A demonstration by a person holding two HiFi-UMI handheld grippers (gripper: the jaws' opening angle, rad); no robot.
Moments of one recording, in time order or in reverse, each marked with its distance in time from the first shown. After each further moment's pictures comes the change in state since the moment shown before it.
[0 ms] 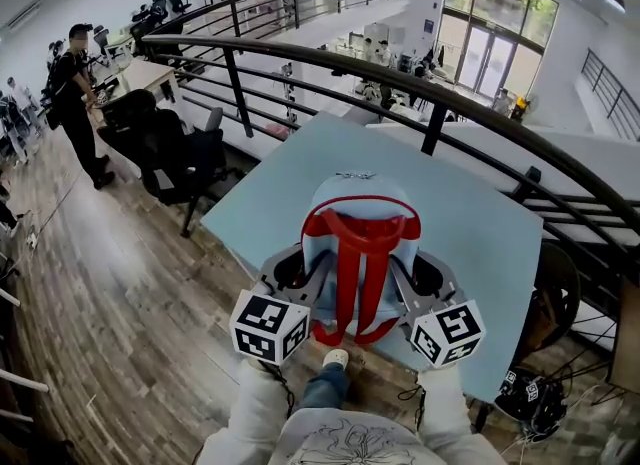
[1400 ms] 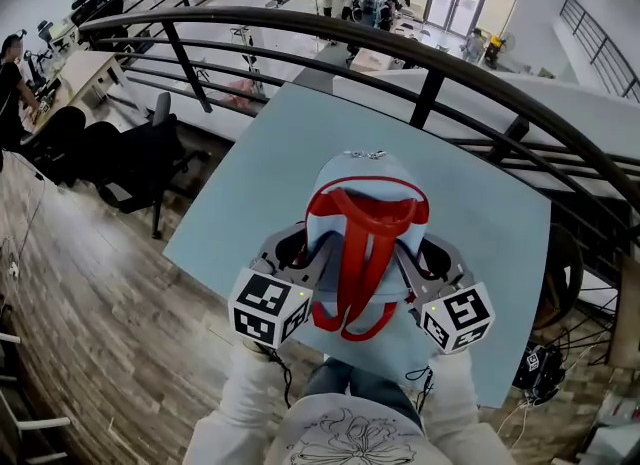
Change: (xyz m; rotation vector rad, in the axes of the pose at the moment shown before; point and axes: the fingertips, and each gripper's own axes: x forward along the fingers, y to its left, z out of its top) left arm 0.211 0.102 -0.020 -0.001 0.158 -0.197; right arm 0.151 -0.140 -0.058 -0.012 0.175 -0.091
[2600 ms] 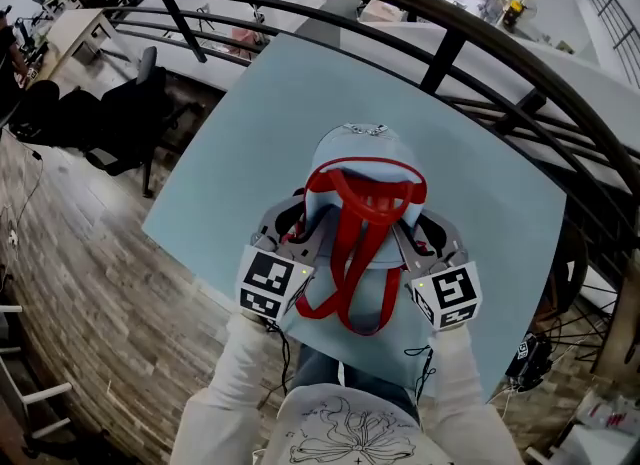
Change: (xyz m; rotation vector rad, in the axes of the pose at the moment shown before) left arm 0.102 0.036 -0.056 0.058 0.040 0.052; right arm 0.065 -0.071 -0.080 -0.067 0.143 0.018
